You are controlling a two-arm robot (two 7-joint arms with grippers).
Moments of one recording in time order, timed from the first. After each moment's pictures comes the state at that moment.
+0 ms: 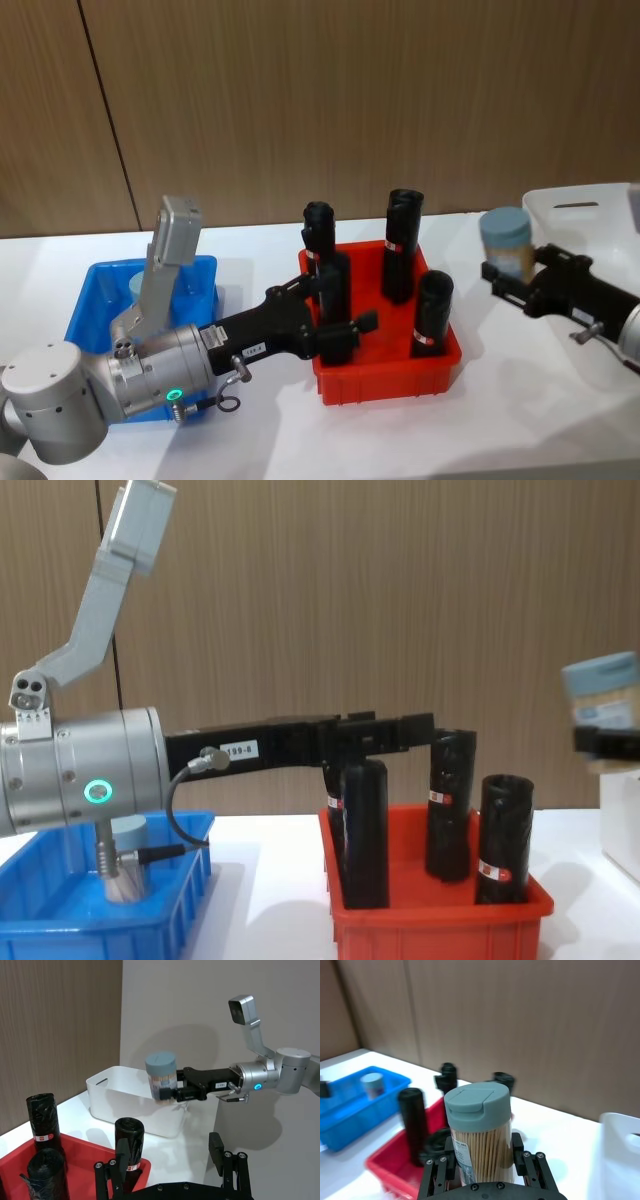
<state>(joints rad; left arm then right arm) -0.47 0.31 0.36 -1.28 -0.53 0.15 -0.93 0.25 0.47 -0.19 -1.54 0.40 0.19 0.44</state>
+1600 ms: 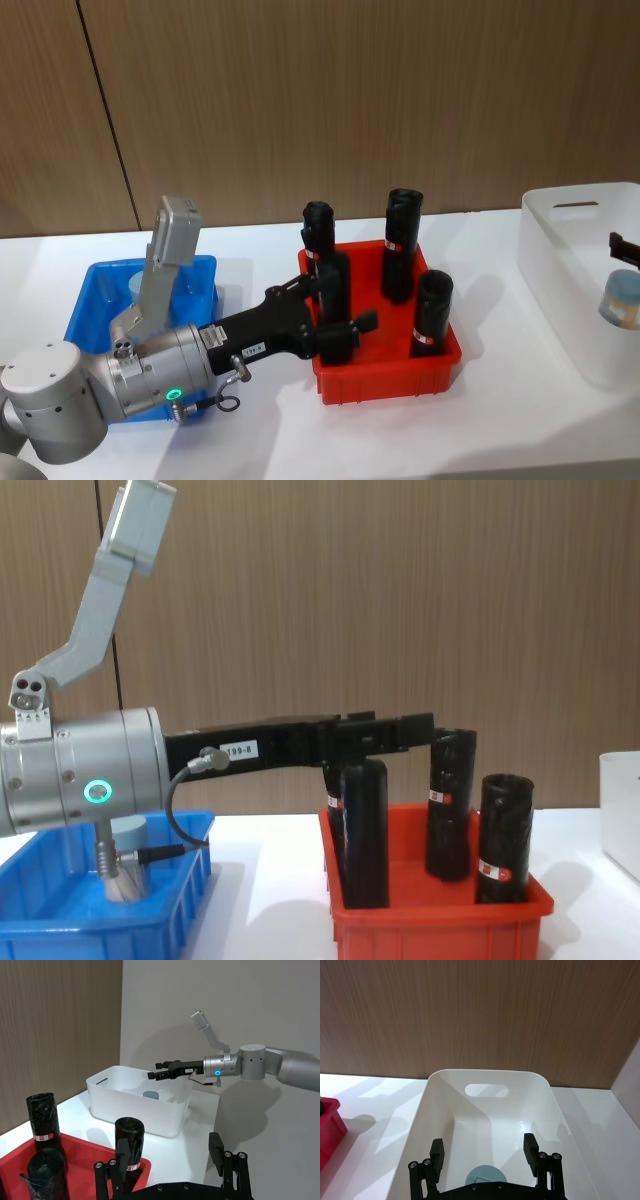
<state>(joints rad) -0.47 0.31 0.36 -1.28 -0.54 0.15 -0.93 0.49 0.47 -0.12 -1.10 0.36 0.22 0.22</state>
